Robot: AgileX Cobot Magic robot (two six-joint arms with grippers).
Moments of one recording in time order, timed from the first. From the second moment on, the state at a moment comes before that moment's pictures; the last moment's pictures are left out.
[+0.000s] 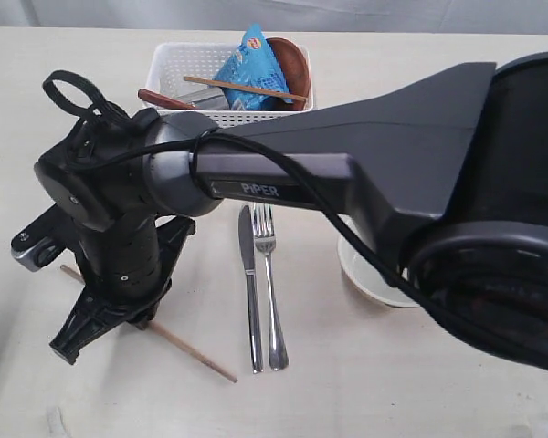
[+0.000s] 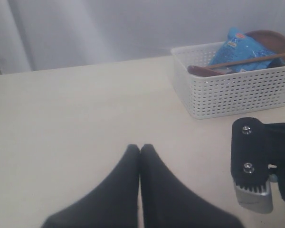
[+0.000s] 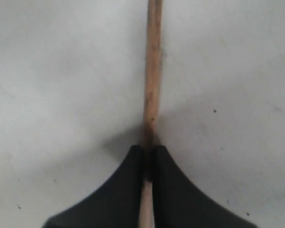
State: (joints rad) left arm -0.20 0.00 0.00 0.04 0.33 0.00; right arm 1.13 2.26 -1.68 0.07 0.99 0.02
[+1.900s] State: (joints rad) left arm -0.20 0.00 0.00 0.04 0.33 0.00; right arm 0.87 1.62 -0.94 -0.47 1.09 -1.73
